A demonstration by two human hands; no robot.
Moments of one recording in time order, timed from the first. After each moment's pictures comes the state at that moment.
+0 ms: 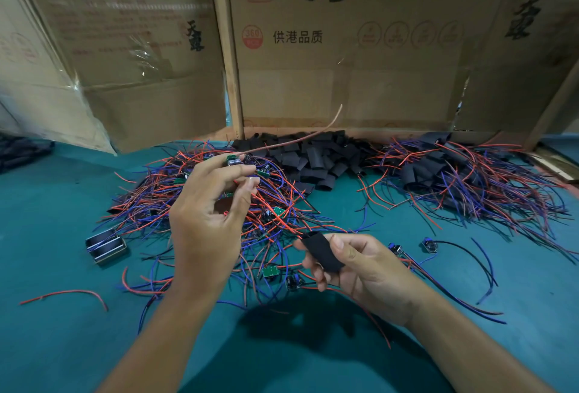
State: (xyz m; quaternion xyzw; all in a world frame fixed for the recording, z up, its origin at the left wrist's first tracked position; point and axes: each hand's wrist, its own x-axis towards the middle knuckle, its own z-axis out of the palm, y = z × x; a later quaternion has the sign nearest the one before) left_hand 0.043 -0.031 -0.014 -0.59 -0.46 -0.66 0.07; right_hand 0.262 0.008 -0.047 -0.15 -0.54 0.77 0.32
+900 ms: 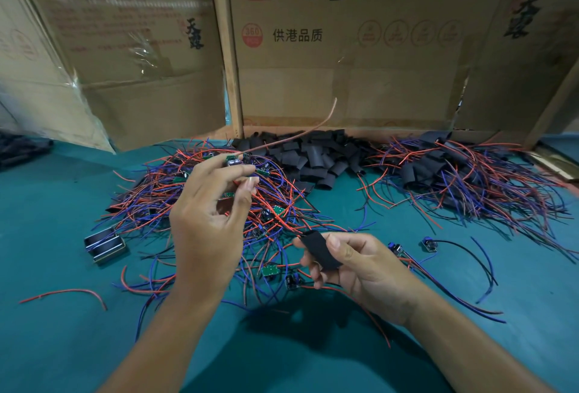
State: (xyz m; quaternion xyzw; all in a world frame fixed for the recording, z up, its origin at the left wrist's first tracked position) left_hand 0.047 -0.034 -0.014 -0.58 -0.48 -0.65 0.09; right_hand 0.260 0.010 -0.049 -0.17 -0.55 0.75 0.32
